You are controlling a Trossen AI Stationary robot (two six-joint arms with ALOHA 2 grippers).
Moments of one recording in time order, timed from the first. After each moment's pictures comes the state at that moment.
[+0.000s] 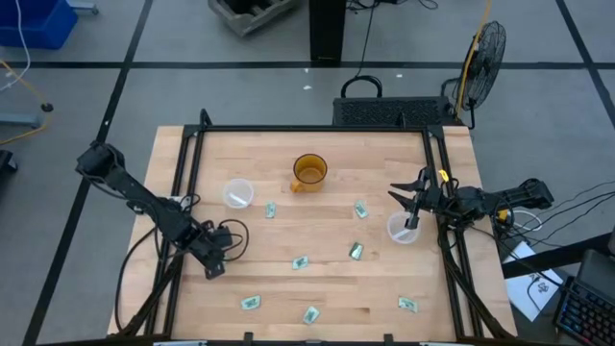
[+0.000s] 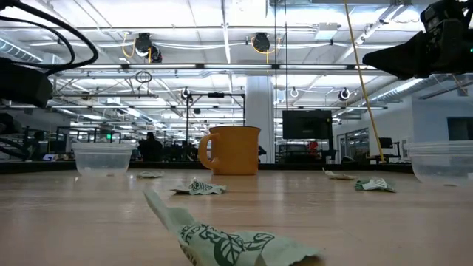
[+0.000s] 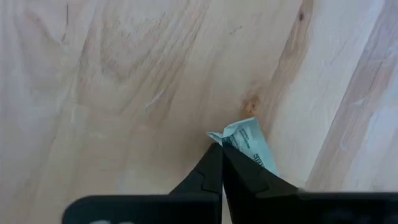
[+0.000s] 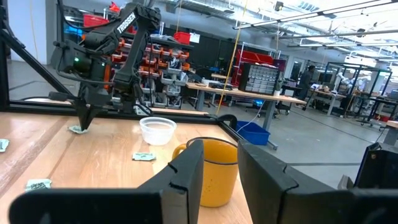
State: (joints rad) left arm -0.66 1.17 0.44 -0.54 -0.05 -1.04; right arm 0.22 0.04 0.01 0.15 0.52 -0.22
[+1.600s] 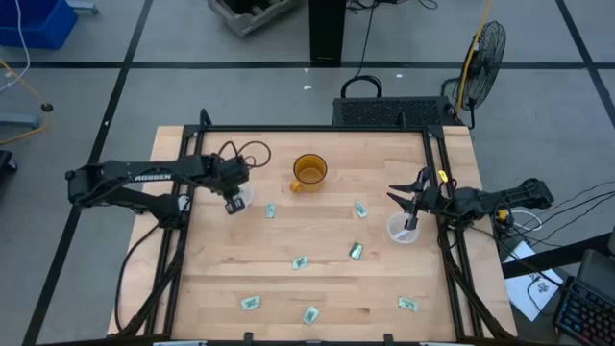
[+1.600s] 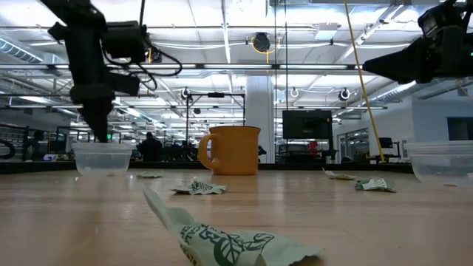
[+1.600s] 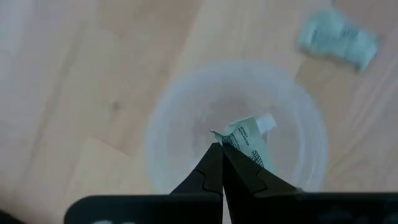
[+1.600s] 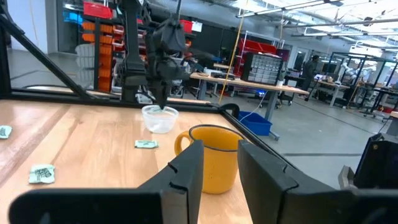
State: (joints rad) left arm 0.32 1.17 0.68 -0.80 -0.10 -0.10; right arm 0.22 0.04 0.01 0.10 0.52 -0.20
